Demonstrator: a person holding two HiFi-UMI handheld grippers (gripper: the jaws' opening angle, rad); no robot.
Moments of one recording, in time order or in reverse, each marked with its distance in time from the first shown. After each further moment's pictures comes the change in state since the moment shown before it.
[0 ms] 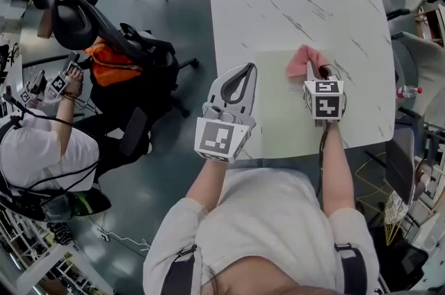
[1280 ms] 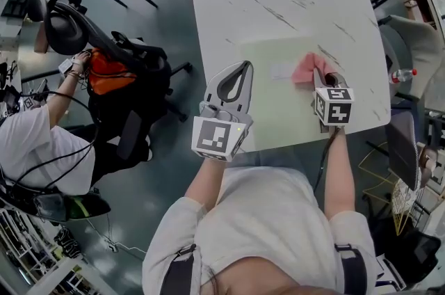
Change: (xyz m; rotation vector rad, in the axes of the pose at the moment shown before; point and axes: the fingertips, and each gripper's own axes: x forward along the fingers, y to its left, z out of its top) left arm -0.003 -0.047 0.002 0.026 -0.018 -0.051; right arm -0.050 -0.042 -0.065 0.141 -0.020 0.002
